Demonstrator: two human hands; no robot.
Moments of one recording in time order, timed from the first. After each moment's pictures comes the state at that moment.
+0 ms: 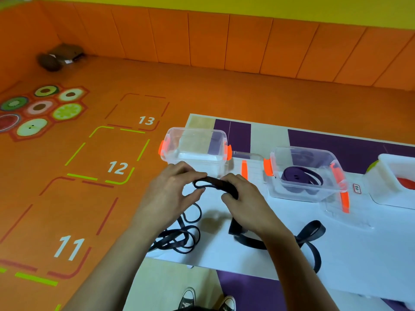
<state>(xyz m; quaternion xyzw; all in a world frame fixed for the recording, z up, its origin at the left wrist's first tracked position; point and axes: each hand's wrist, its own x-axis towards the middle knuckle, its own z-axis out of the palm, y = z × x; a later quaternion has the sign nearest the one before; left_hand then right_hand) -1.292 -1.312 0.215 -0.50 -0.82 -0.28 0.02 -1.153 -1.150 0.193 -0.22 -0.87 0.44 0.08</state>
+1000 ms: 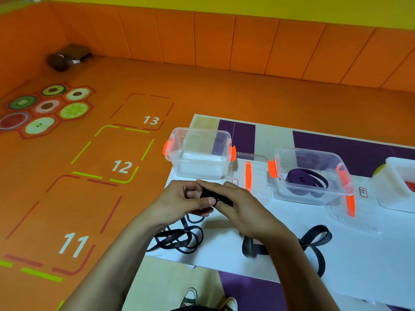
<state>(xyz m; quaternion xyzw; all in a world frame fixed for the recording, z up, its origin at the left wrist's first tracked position) -1.291 -1.306 0.193 -0.24 -0.66 -0.56 -0.44 -1.154 -1.153 0.187 -0.09 -0.89 0.45 0.04</state>
